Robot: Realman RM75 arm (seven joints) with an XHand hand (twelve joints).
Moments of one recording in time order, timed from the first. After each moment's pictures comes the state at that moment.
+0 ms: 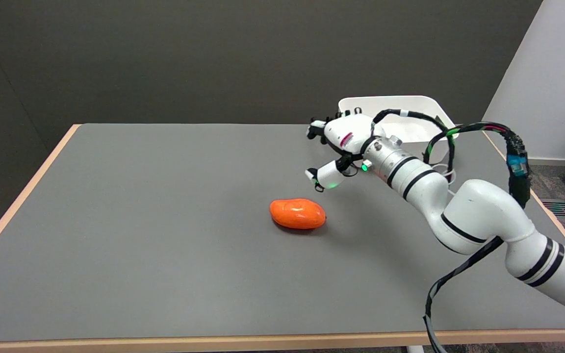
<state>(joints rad) 0.26 -0.85 1.07 -1.83 -0.38 0.54 -2.07</state>
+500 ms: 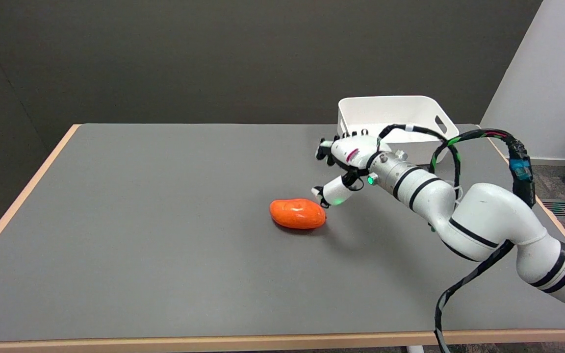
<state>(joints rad) 0.23 -0.81 1.07 -1.90 -0.19 0.68 -2.11</state>
